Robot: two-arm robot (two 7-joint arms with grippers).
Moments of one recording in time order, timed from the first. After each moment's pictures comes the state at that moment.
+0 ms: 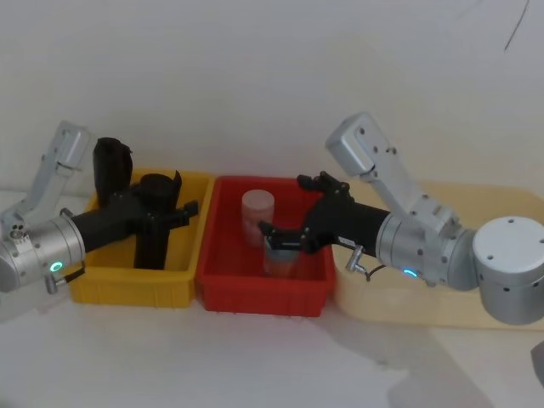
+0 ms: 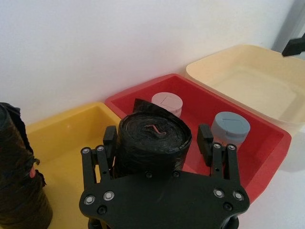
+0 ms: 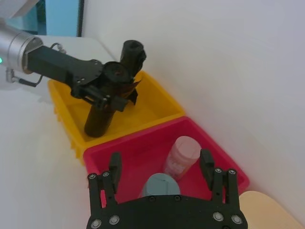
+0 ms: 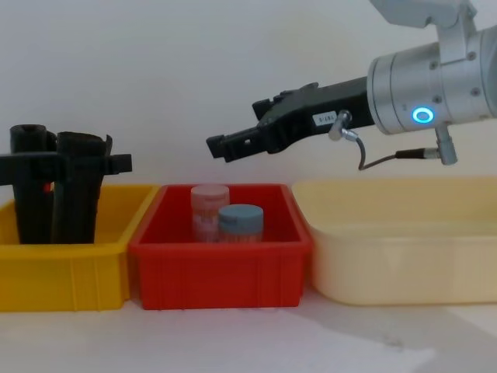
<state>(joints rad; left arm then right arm) -0.54 0.45 0.29 -1.17 -0.54 0.13 -0.69 0.64 0.28 -0.58 -1.45 0.11 0.32 0.56</state>
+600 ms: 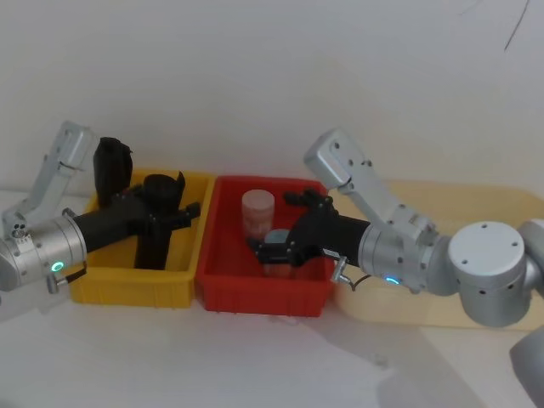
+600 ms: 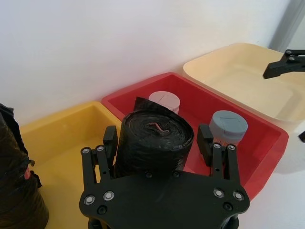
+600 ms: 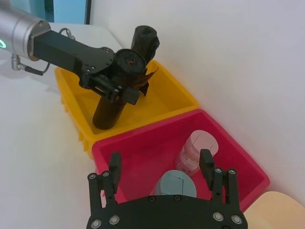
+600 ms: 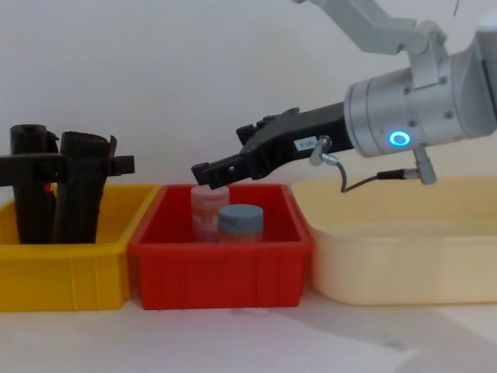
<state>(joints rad) -0.55 0.45 0.30 -1.16 -0.55 0.13 -0.70 0.67 0.26 -0.63 -1.39 0.10 0.31 0.57</state>
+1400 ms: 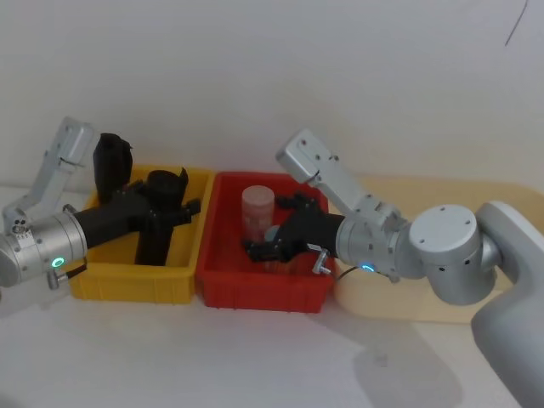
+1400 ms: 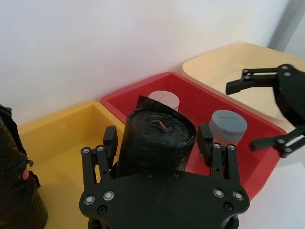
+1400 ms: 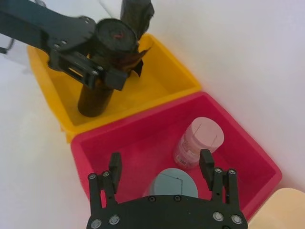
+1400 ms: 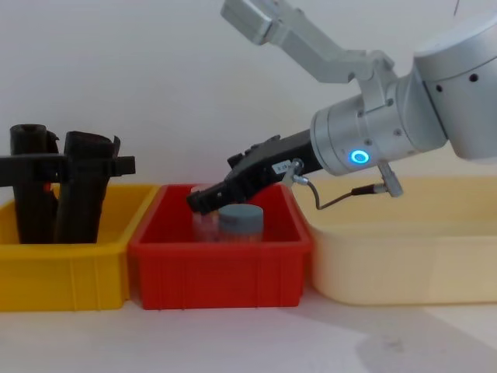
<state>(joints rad) -0.56 0.45 0.30 -1.15 -0.55 0.13 -0.71 0.76 0.18 -0.68 -1.20 0.06 0.34 0.55</state>
